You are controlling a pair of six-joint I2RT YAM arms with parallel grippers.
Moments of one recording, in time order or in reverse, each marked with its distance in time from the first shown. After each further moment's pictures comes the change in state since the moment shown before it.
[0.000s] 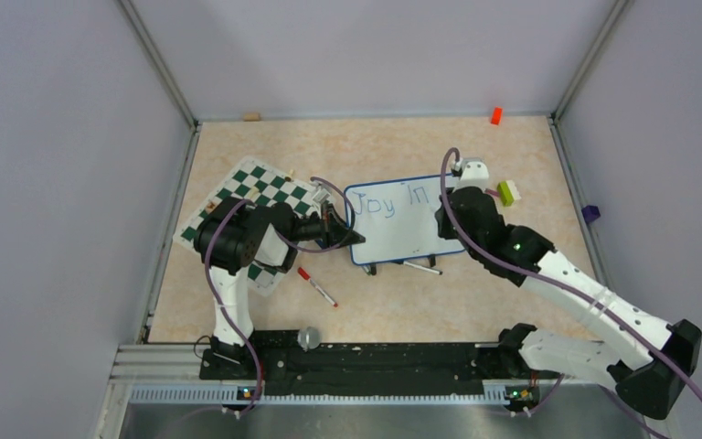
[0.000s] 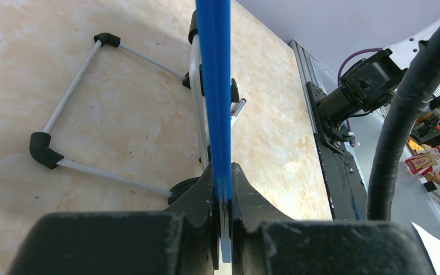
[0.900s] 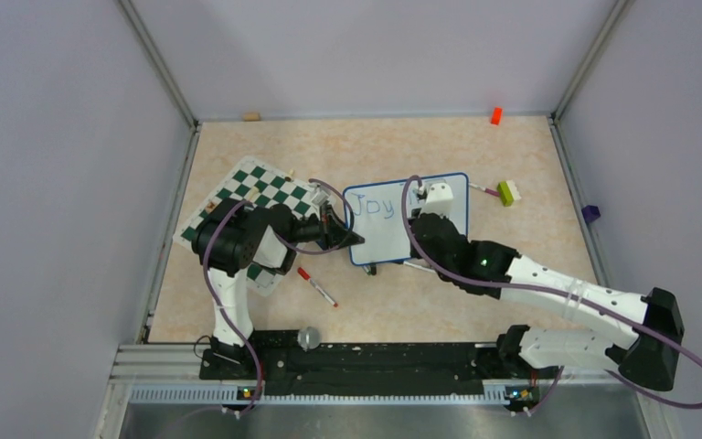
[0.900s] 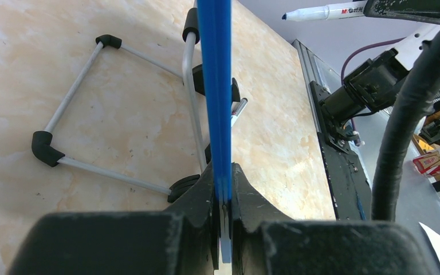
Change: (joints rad) left arm 0.000 -0.020 -0.026 0.007 -0.012 0.024; right arm 0.268 0.072 -0.089 0.114 0.162 0.085
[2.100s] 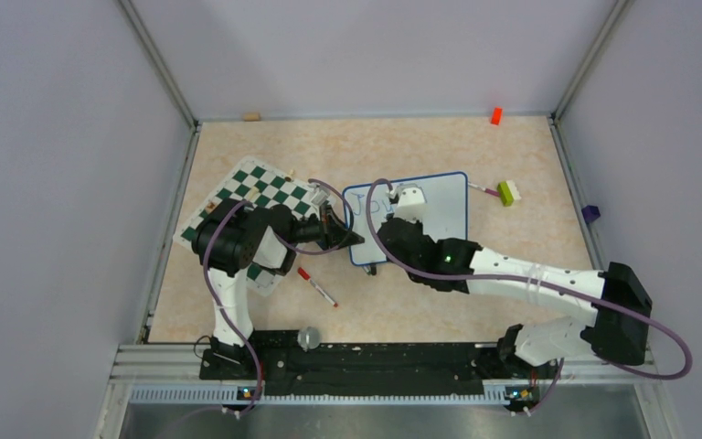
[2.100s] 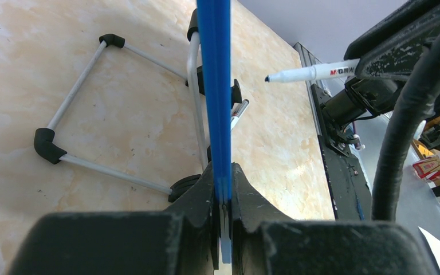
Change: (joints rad) left arm 0.000 0.000 -0.005 0.001 -0.015 -0.006; right arm 0.075 0.197 0.085 0.016 0.045 0.103
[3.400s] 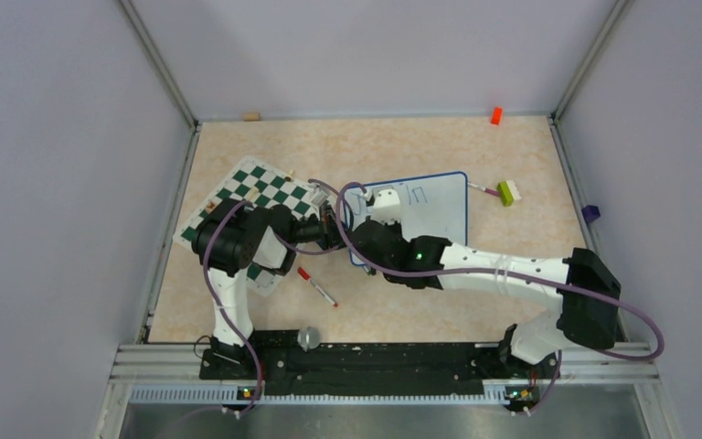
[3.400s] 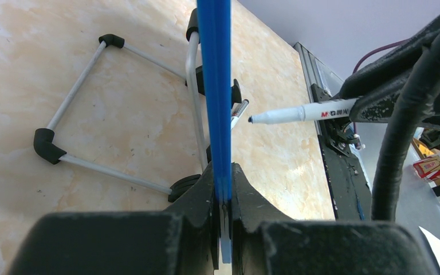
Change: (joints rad) left arm 0.000 0.000 -0.002 0.003 0.001 0.000; right arm 0.055 0.170 0.124 -0.036 0.053 0.023
